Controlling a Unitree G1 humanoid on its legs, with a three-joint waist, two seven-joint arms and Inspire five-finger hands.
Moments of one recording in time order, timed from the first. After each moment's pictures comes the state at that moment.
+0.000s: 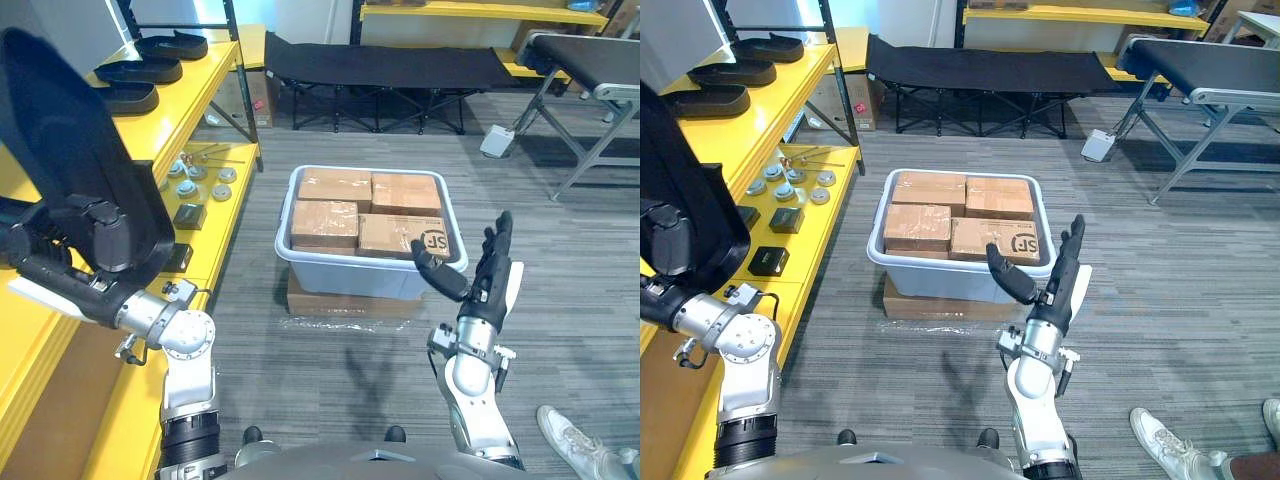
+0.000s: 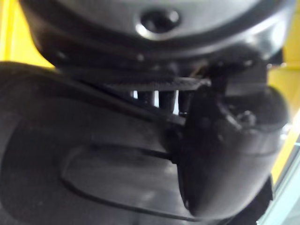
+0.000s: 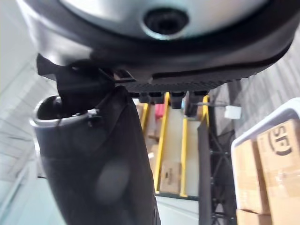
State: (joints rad) left arm 0.01 -0.03 0.20 -0.15 0.21 -0.30 0.96; right arm 0.23 -0.06 0.07 0.04 -0.07 -0.34 -0.51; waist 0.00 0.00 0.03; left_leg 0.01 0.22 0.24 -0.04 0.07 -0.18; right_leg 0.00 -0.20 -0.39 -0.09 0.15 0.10
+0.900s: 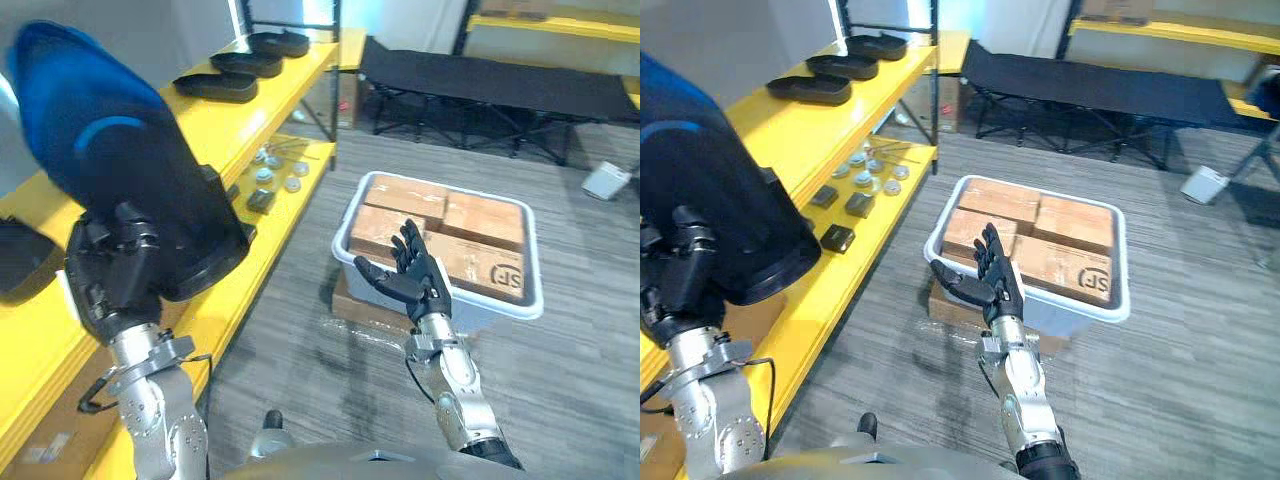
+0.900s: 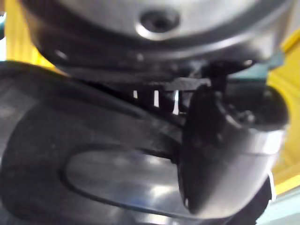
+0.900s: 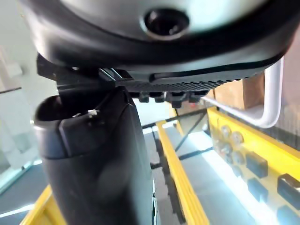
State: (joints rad) left arm 0.35 -0.04 0.24 -0.37 -0.48 -0.41 0.14; right arm 0.08 -0.08 0.14 0.19 0.32 -0.29 0.02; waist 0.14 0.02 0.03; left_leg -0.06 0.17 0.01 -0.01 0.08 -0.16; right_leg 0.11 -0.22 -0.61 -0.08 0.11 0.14
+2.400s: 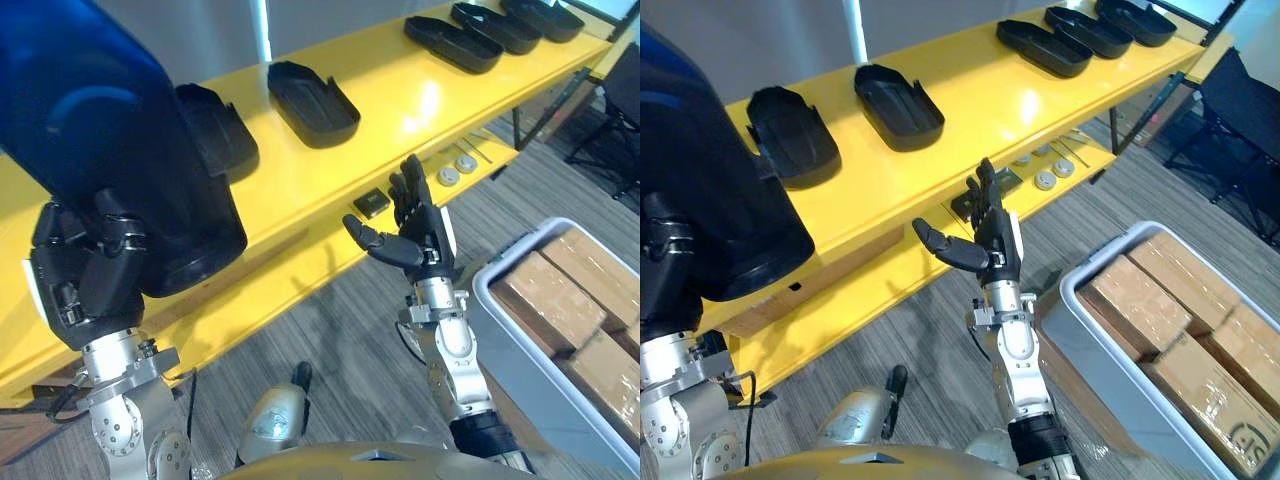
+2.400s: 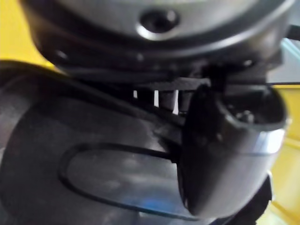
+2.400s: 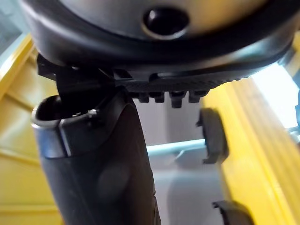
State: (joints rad) left arm 0.36 0.01 0.25 -0.49 -0.50 -0.46 0.06; right arm -0.09 -0.09 0.16 0.05 0.24 -0.45 0.03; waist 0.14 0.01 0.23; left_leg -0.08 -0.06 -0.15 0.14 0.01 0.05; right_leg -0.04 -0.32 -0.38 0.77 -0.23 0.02
